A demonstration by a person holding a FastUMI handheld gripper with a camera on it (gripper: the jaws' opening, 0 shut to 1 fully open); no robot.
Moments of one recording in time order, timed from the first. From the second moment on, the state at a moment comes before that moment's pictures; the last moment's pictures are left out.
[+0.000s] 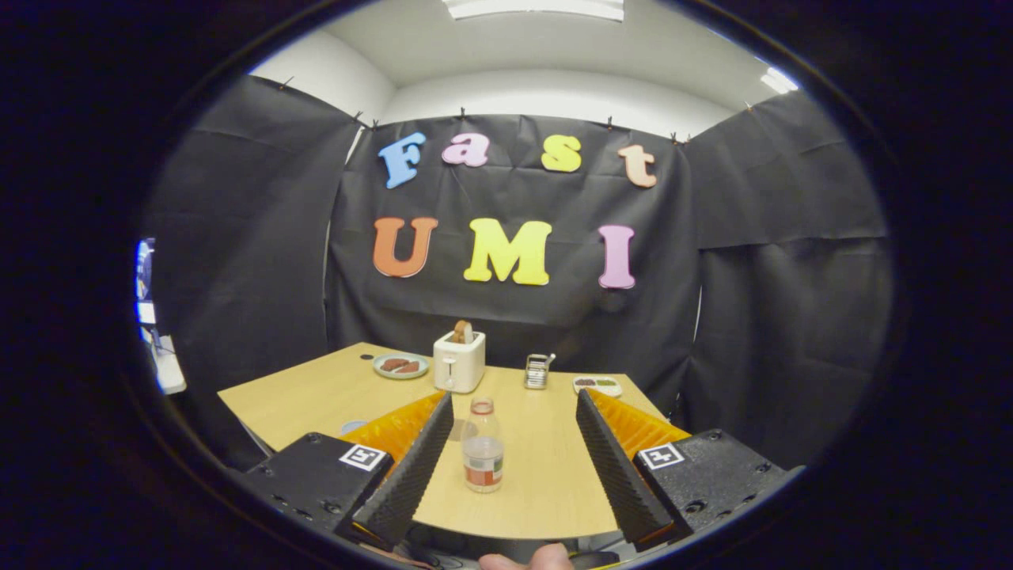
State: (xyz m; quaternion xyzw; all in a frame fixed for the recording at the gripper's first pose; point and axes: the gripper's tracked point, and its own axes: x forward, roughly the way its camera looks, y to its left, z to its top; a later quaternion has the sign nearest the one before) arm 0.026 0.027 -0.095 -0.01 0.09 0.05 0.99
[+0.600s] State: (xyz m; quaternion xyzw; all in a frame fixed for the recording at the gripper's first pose) arm 0.062 0.042 -0.233 -0.03 0.20 0.09 0.97
